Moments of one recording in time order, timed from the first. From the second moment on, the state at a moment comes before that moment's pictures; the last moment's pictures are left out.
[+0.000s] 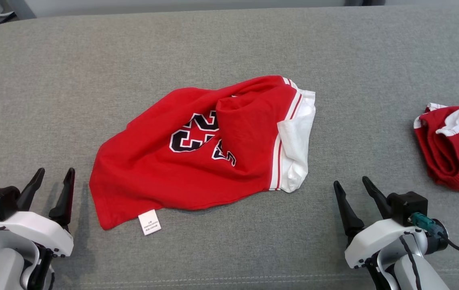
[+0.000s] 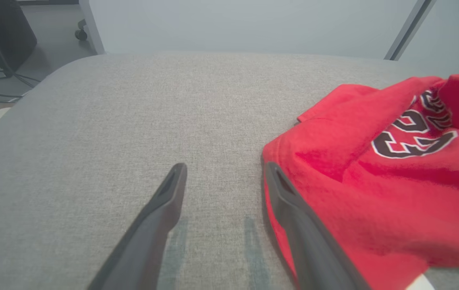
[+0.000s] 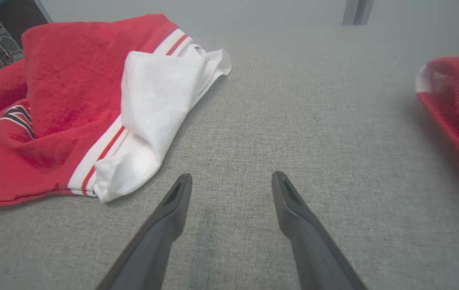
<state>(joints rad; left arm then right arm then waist) -0.35 0.43 -0.31 0.63 -0.62 -0.12 -0.26 -0.26 -0.05 0.17 0.48 0.21 0.13 -0.16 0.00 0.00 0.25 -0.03</state>
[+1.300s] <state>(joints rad) -0.17 0.34 -0.24 0.51 -0.79 -0.12 -0.26 -0.34 -0.05 0.27 0.46 0.24 0.13 -0.25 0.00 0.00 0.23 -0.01</state>
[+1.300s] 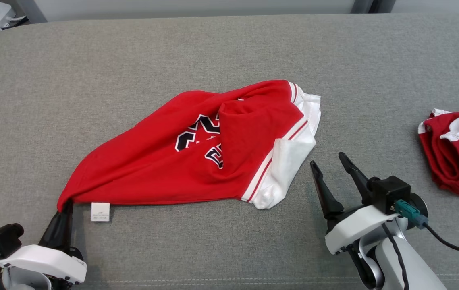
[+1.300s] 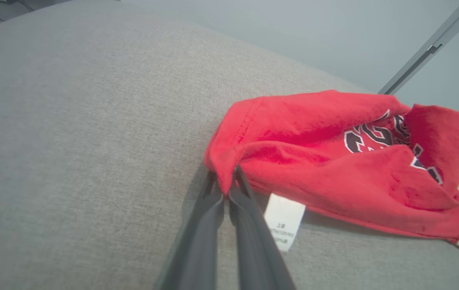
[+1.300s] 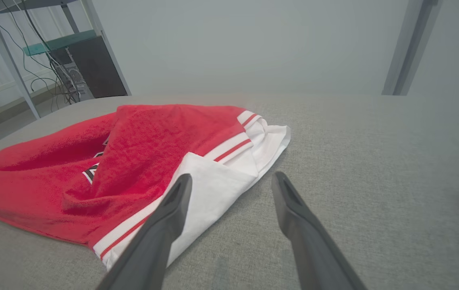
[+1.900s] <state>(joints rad) -0.18 0.32 -0.25 0.52 -0.73 -0.12 -0.26 -0.48 -0.06 0.40 0.51 0.09 0.13 0.04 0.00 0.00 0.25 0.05</state>
